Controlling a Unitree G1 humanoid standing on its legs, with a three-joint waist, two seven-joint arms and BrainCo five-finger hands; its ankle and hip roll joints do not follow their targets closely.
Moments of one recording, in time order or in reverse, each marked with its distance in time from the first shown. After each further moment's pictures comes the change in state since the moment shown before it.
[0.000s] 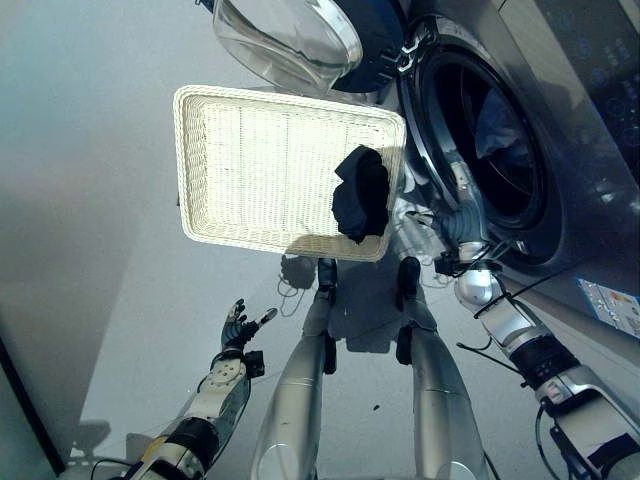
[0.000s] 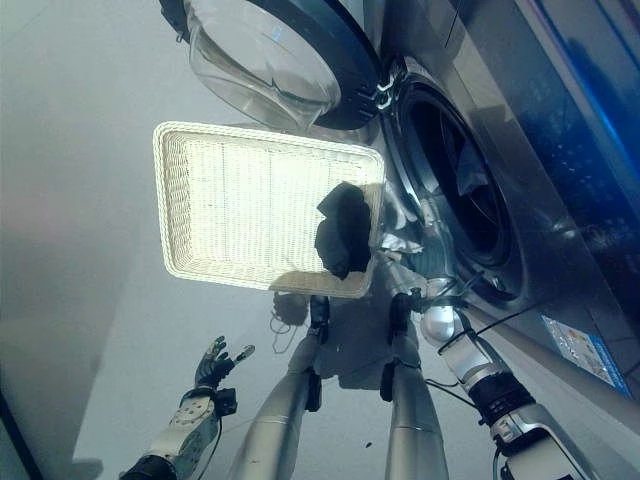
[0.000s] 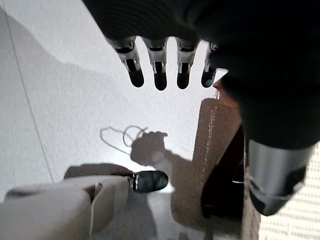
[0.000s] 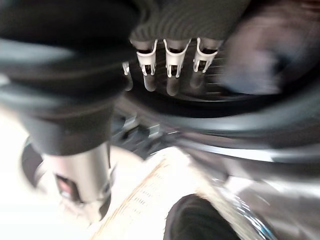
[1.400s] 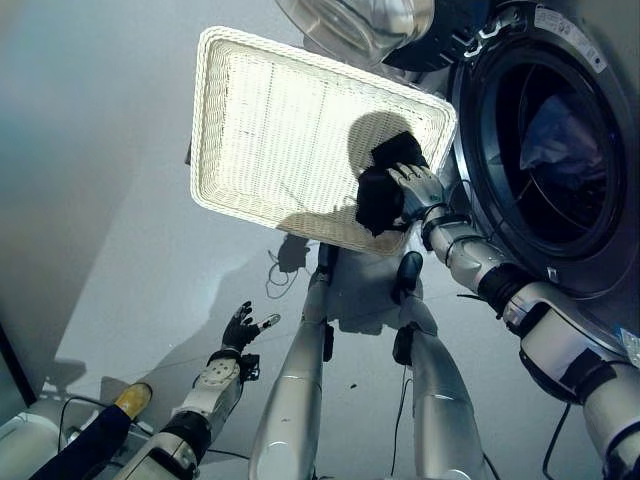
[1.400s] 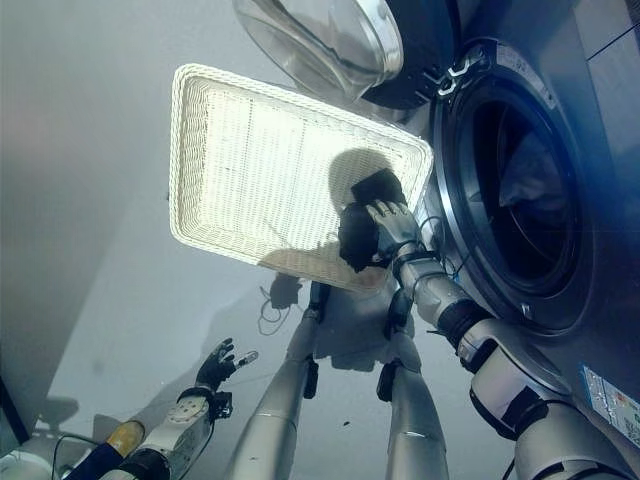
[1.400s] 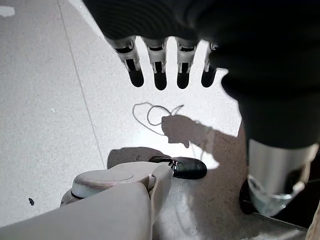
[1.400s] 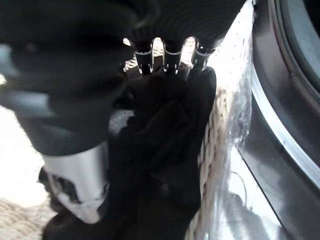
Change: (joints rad) left arm -0.052 0.060 -0.113 0.032 -0.025 0.021 -0.078; right arm -0.486 0.035 0.422 0.478 -0.214 0.401 0.319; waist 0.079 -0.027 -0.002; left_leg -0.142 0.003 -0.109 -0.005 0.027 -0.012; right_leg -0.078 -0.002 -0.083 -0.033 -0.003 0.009
